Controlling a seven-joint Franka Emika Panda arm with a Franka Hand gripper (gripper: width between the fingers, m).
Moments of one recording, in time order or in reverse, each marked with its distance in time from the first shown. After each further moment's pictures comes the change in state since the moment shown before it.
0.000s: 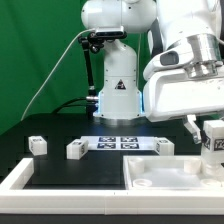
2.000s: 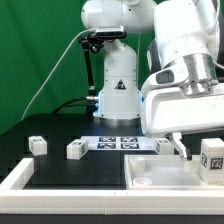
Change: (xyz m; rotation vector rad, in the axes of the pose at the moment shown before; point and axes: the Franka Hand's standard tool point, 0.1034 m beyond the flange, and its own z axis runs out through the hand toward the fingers) arm -0.005 0.004 0.013 -0.013 0.034 0.015
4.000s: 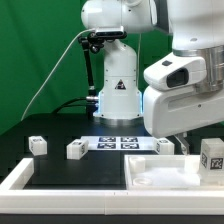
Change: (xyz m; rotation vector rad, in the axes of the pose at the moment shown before) arm 0.018 0.003 0.003 0.115 -0.565 0.081
